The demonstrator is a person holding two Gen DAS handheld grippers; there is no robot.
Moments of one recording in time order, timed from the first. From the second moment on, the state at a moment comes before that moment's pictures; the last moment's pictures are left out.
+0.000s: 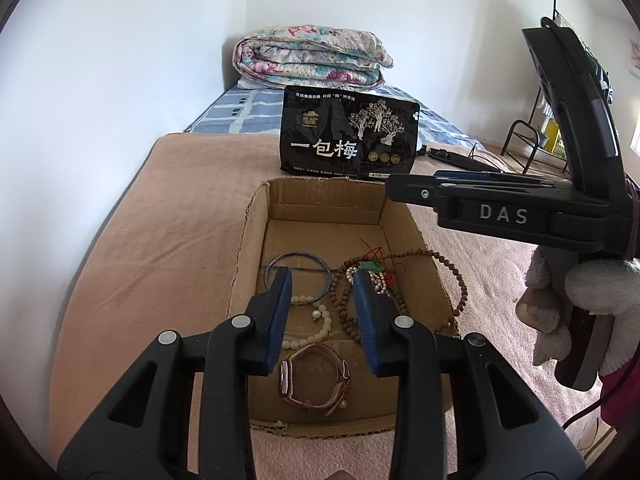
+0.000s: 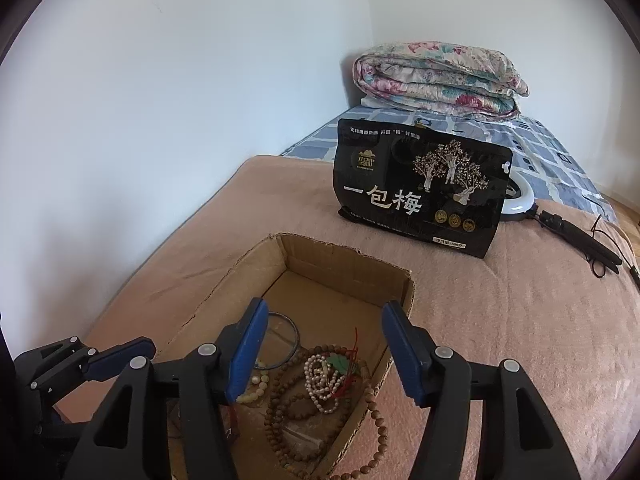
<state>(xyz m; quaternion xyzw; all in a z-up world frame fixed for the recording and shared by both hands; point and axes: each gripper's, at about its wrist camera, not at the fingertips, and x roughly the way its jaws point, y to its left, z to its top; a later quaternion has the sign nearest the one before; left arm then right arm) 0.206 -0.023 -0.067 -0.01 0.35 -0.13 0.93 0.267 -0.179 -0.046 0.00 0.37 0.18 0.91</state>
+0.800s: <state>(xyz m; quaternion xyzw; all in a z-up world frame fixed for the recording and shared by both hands) 0.113 -0.044 -0.001 0.00 0.30 -0.13 0.94 0.154 -0.227 0.023 -0.04 0.30 0.14 0.94</state>
